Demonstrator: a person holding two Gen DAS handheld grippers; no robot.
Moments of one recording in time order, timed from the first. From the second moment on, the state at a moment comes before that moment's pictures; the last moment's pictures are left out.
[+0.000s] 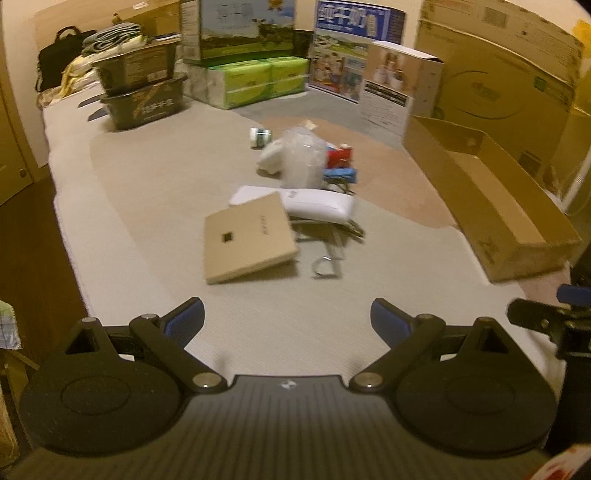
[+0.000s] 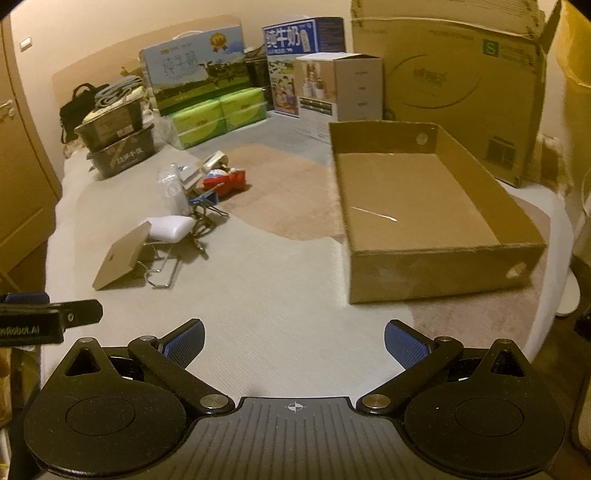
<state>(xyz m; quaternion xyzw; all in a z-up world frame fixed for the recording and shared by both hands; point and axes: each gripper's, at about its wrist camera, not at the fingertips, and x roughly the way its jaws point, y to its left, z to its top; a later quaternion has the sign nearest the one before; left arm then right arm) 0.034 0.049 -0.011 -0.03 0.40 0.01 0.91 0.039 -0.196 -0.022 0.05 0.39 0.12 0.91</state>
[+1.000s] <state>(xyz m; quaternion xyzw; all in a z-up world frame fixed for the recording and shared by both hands) 0.146 0.106 -0.064 -0.11 0.45 0.01 0.89 0.113 -0.126 -0.061 0.00 0.37 0.22 0.90</state>
